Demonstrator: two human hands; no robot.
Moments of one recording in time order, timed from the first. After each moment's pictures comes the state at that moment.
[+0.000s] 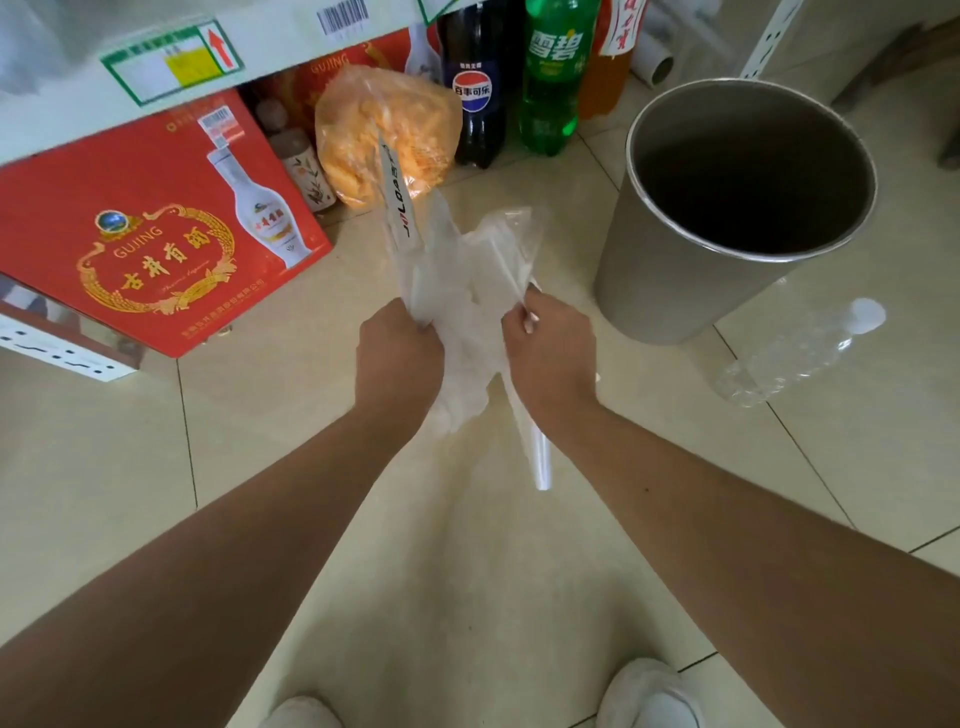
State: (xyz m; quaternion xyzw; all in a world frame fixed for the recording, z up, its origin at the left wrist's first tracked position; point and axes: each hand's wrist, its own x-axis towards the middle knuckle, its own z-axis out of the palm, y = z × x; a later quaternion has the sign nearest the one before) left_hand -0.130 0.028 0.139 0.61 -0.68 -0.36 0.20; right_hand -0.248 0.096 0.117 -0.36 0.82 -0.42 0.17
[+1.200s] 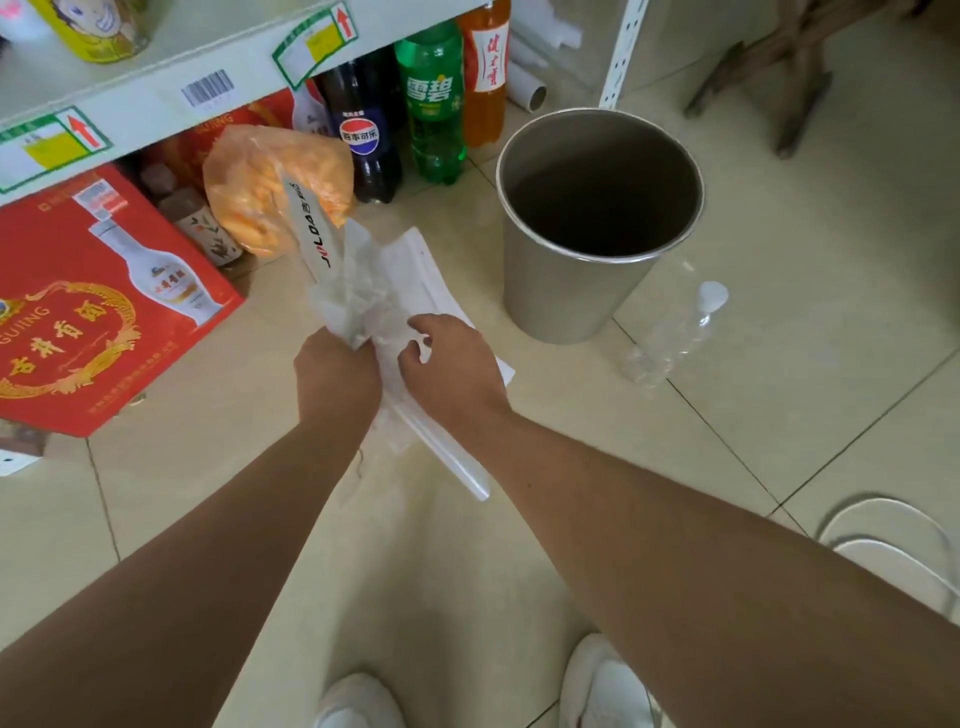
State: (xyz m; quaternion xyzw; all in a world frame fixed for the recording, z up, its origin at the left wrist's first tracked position) left_hand -0.162 0.035 0.151 0.62 -0.66 -0.37 0.20; right_hand -0.249 0.107 0.141 -0.37 0.81 -0.36 0.27
